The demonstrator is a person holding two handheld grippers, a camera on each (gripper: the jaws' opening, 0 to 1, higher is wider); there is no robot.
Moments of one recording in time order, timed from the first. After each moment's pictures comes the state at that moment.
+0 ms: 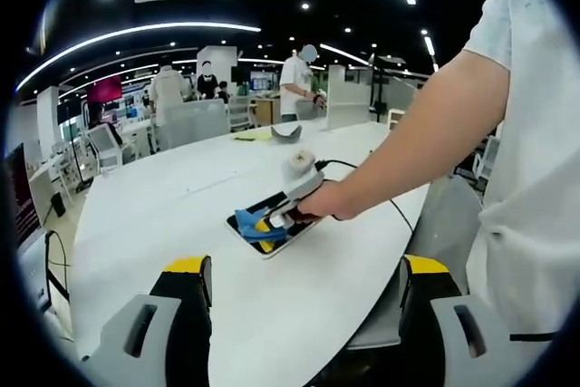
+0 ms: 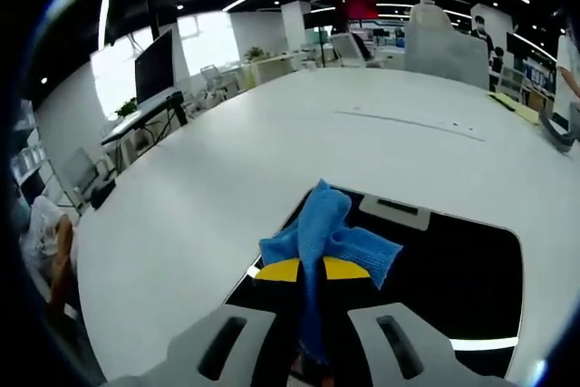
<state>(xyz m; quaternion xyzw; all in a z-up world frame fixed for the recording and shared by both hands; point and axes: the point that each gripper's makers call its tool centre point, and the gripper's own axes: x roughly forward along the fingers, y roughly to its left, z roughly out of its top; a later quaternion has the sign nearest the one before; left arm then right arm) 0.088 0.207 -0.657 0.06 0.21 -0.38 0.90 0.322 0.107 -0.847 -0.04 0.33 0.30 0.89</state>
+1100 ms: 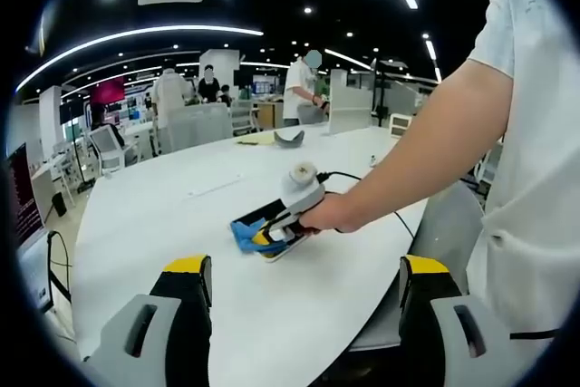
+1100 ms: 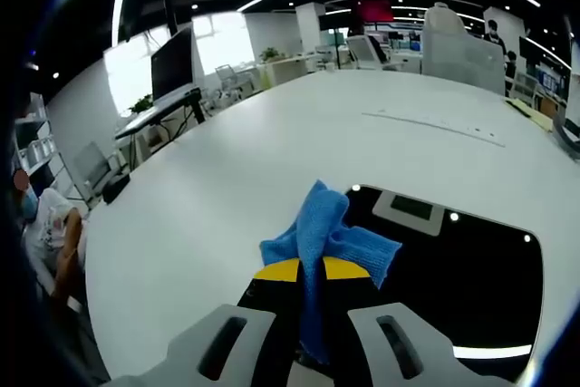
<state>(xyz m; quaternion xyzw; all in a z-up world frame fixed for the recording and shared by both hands) 0.089 0.213 -0.651 0.05 0.20 -0.38 0.90 0.305 0.136 -0.844 -0.04 0.33 0.33 0.89</state>
